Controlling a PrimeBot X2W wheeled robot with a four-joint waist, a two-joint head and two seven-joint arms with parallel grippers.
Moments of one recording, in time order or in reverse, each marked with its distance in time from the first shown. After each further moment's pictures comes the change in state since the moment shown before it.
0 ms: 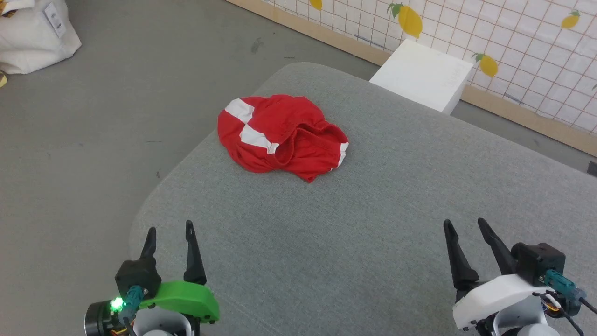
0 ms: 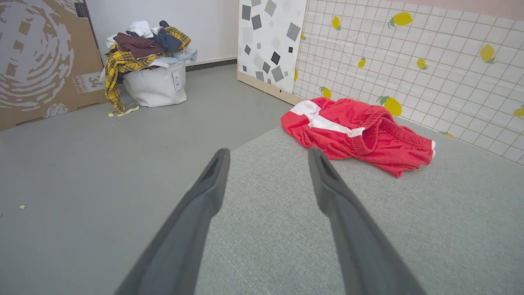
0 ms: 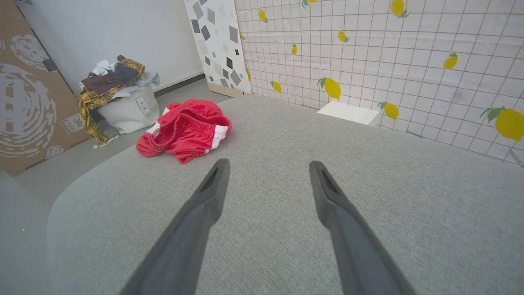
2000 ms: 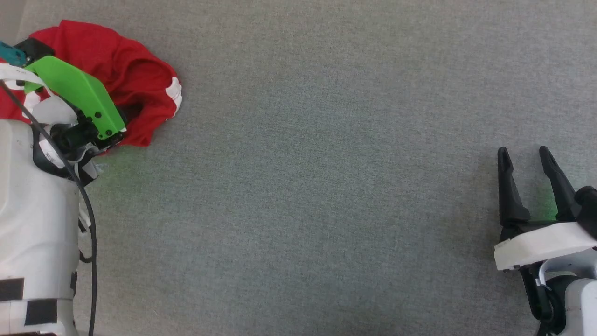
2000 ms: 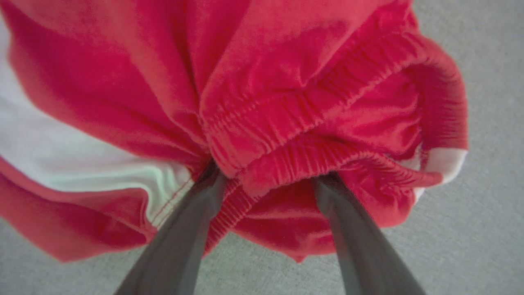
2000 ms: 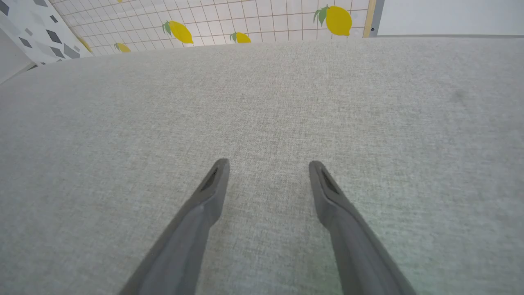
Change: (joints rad) left arm -0.783 0.257 0.072 0.365 -0.439 -0.042 1.092; right arm -0.117 0.000 -0.126 -0.218 -0.066 0.000 0.076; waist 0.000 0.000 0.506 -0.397
